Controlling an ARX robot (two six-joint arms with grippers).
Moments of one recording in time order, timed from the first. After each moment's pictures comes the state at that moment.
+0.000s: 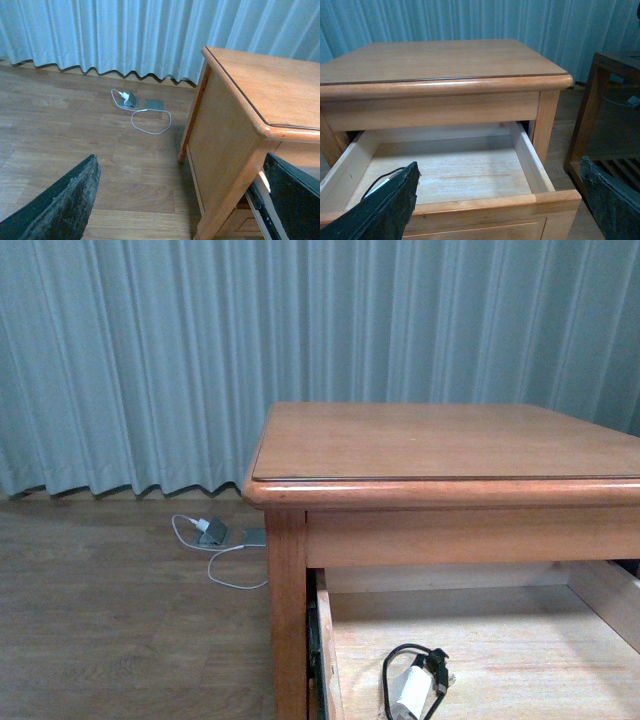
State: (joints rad) left arm -0.15 0.64 0.34 0.29 -0.19 -0.13; right arm 0.00 0.24 0.05 0.20 0.00 0.00
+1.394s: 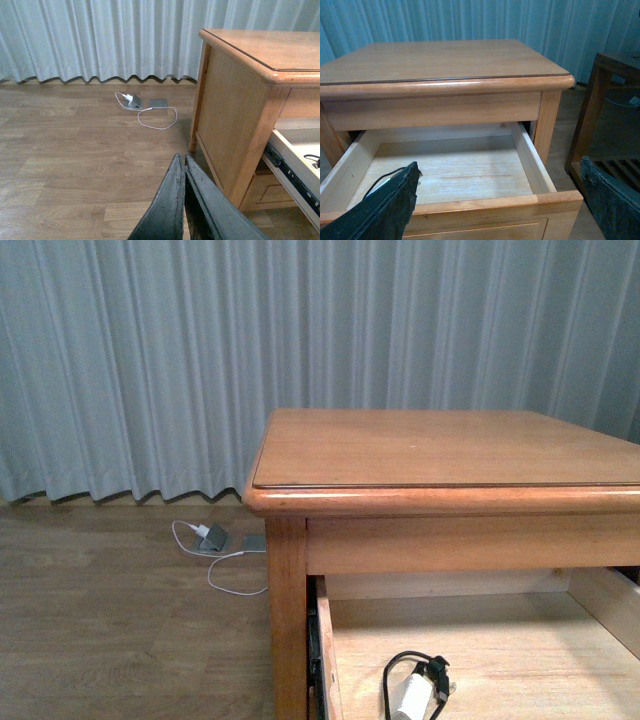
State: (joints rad) left arm 0.00 0.19 0.02 0.19 0.00 -0.01; right arm 0.00 0.24 0.05 0.20 0.00 0.00
